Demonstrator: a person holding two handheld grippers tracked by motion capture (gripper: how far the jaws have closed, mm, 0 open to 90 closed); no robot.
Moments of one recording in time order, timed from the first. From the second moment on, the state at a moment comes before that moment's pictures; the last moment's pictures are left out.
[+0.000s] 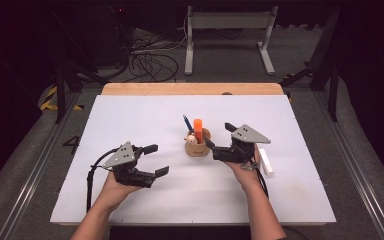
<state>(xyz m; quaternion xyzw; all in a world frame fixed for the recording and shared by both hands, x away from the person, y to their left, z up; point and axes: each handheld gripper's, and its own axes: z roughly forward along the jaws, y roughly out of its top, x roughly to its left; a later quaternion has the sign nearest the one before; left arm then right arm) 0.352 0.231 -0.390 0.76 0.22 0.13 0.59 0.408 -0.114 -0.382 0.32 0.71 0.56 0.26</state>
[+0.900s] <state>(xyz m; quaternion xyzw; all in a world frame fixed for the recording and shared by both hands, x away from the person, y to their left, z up) 0.352 0.241 -0.383 0.76 0.23 0.15 0.59 0.379 -0.175 -0.375 0.40 0.69 0.52 0.29</state>
